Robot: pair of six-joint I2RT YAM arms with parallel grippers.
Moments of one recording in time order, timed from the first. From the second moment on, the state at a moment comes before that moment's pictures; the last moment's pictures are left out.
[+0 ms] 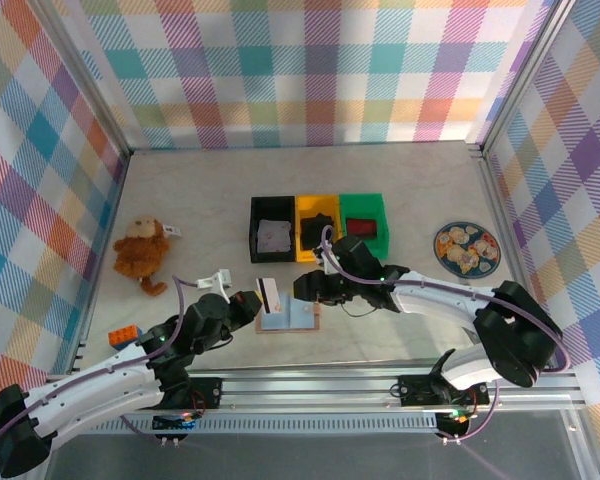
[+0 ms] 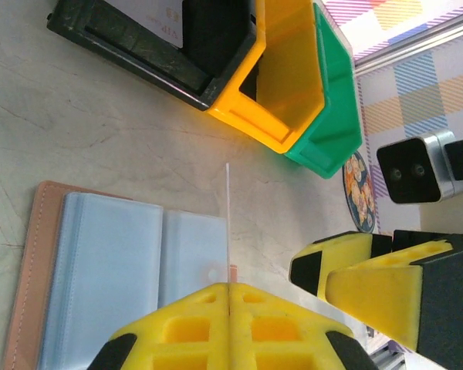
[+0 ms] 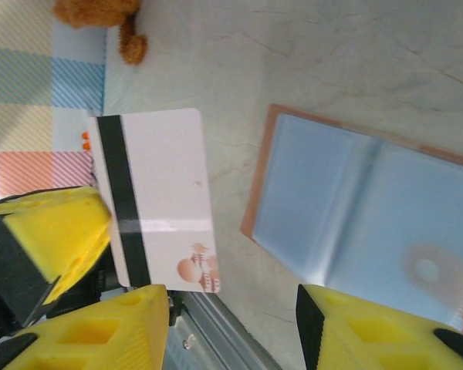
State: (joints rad) left arm -0.94 0.59 0.30 -0.19 -0.24 -1.18; right arm 0.83 1.41 0.72 0.01 -0.53 0.86
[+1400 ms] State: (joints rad) left arm -0.79 0.52 0.32 -0.13 0.16 -1.13; right arm 0.91 1.27 0.49 0.44 -0.49 0.84
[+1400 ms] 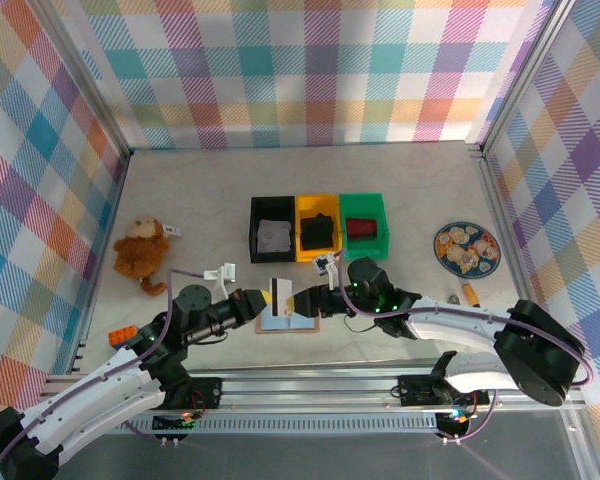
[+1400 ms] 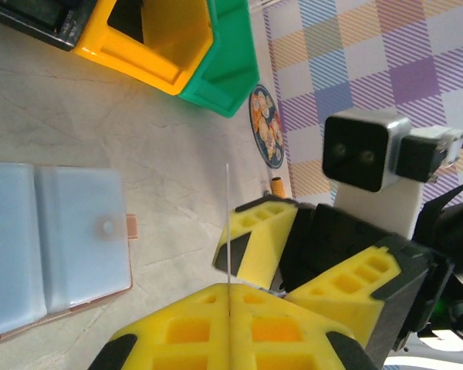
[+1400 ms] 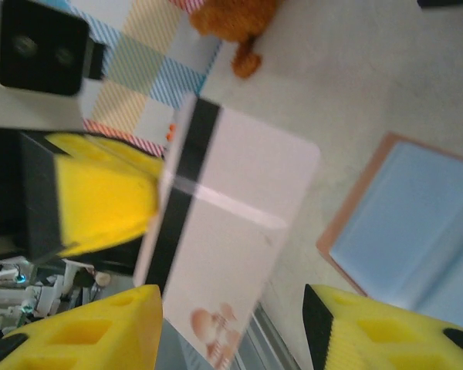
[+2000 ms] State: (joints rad) left arm -0.79 0.46 0.28 -0.08 0.16 -1.18; right arm 0.92 1.34 0.49 0.59 -0.50 0.88
